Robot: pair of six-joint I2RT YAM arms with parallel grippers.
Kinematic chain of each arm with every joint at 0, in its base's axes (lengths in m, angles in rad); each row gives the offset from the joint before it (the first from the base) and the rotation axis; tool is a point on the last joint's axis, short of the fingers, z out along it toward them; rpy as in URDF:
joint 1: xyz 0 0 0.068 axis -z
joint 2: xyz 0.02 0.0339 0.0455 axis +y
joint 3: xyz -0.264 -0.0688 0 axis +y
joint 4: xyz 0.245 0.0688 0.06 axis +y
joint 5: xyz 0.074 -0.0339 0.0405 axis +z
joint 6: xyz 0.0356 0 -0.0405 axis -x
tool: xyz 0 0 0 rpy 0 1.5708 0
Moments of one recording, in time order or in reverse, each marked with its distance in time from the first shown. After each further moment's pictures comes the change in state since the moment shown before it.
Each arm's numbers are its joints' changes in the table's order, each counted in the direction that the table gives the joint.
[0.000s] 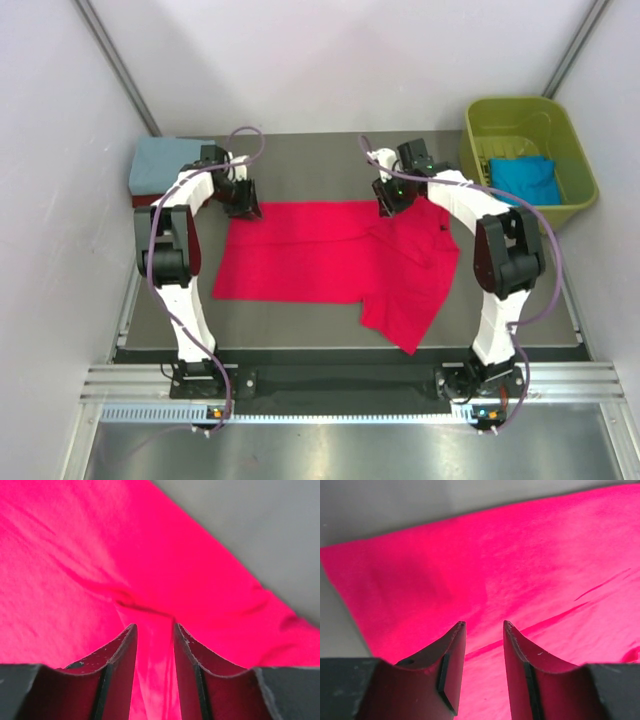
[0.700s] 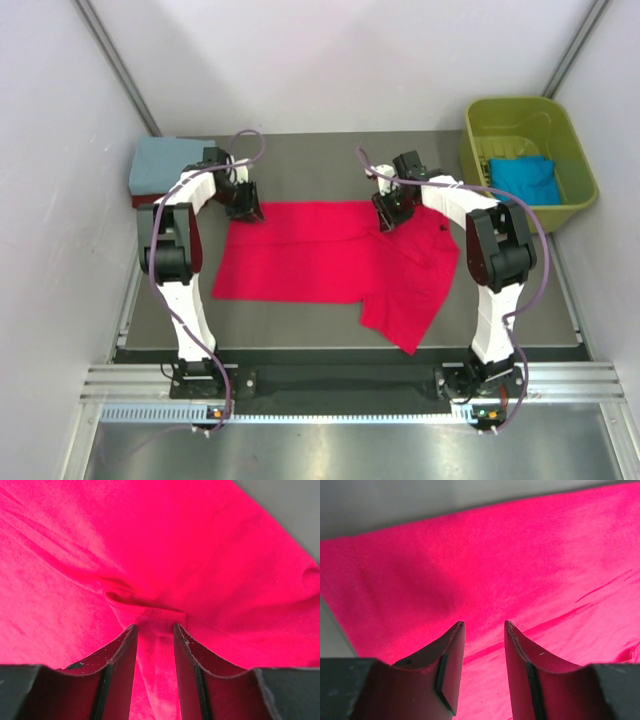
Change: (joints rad) left arm 0.009 0.026 -0.013 0.016 -0.014 0.030; right arm -0.006 0.093 0.019 0.030 -0.001 -0.042
